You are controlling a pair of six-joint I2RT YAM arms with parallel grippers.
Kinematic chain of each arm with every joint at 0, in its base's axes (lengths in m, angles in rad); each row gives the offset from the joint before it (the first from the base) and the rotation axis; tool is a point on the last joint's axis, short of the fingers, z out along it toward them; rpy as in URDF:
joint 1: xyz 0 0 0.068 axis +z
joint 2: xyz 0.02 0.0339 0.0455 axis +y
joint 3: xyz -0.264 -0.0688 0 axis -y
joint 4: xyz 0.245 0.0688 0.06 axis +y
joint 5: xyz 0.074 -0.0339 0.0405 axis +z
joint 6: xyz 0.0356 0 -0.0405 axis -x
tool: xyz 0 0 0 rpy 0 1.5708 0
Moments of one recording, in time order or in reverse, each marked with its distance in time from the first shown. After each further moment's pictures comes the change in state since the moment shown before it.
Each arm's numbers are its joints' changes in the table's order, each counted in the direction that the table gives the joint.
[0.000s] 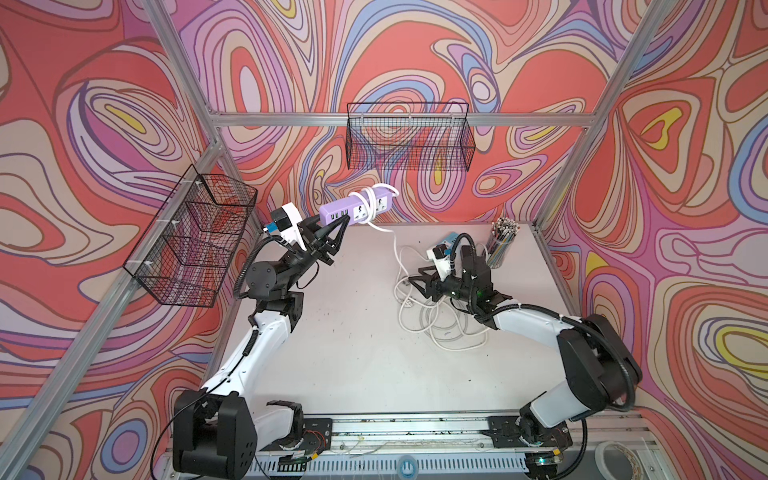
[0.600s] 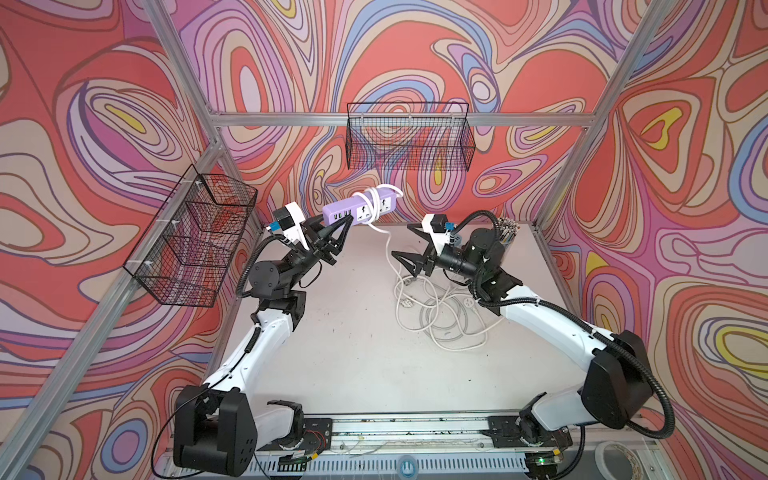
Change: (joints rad) left arm -0.025 0.018 0.005 -0.014 -0.003 0.018; right arm 0.093 -0.021 0.312 -0.008 0.059 0.154
